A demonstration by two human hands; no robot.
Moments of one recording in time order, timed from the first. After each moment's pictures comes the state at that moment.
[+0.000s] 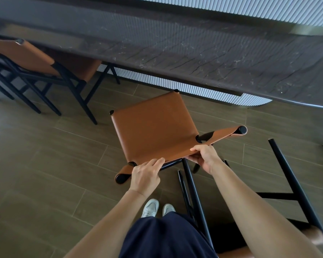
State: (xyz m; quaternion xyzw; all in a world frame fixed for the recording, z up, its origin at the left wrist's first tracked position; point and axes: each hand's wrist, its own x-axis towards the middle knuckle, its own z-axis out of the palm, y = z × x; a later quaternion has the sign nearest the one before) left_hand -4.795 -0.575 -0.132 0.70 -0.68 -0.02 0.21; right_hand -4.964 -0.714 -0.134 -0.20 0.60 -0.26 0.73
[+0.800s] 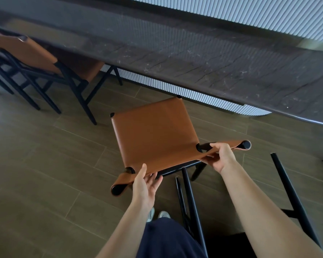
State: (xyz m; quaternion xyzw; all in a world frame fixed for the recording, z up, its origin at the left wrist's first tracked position) left_hand -4.805 -0.597 -0.141 0.50 0.24 -0.54 0.63; right_hand -4.982 -0.766 -0.126 -0.09 0.63 -0.30 0.71
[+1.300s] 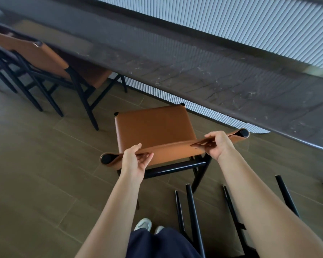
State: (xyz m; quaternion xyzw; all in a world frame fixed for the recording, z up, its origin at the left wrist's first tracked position) left_hand -4.713 -0.672 -0.075 0.50 0.22 -0.51 0.66; right_hand -4.899 -0.828 -0.074 -0.15 0.60 -0.31 0.73
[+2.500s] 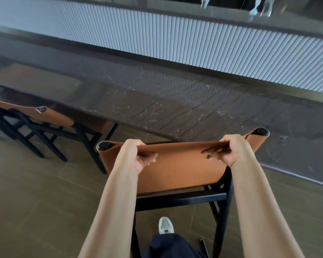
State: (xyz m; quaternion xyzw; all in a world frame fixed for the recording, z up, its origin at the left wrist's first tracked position) left_hand -4.499 -0.879 0.010 0.62 0.09 -0.60 0.50; right_hand -4.726 -0.978 0.006 -0.20 0.63 -0.35 0.66
